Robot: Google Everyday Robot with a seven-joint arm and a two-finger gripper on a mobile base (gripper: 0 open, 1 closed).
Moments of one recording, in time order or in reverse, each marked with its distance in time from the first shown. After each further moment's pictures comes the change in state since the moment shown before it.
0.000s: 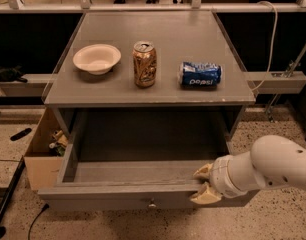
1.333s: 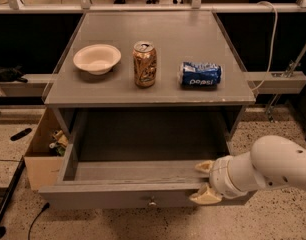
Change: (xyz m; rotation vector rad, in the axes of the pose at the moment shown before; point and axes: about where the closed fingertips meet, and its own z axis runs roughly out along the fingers) arm 0.000 0.000 0.000 0.000 0.000 0.000
